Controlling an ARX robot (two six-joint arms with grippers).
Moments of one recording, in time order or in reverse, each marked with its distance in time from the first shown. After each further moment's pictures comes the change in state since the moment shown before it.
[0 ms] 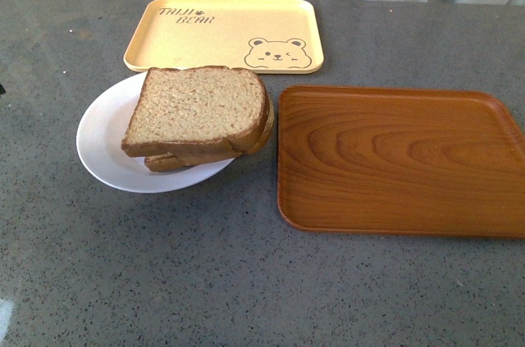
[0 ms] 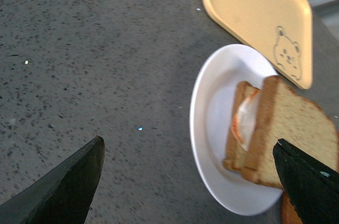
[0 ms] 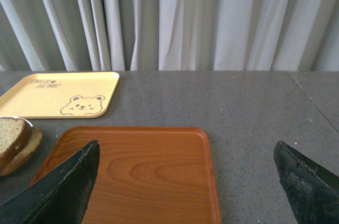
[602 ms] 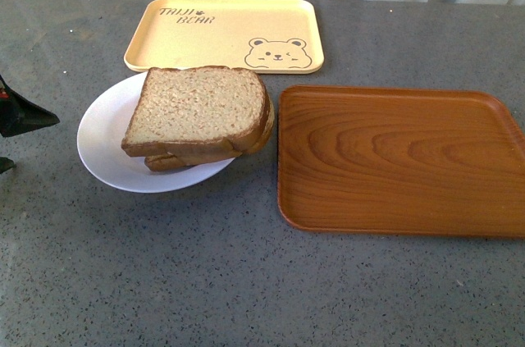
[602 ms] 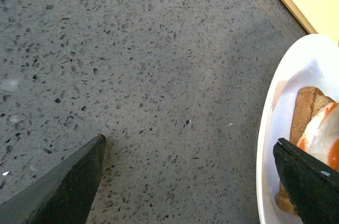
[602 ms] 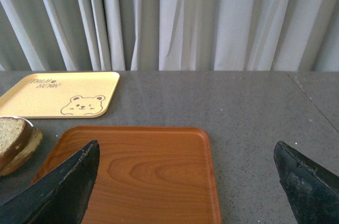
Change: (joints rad) left arm -0.076 0.285 0.112 0.101 -0.034 -0.052; right arm 0.000 0.000 0.000 0.000 0.000 0.000
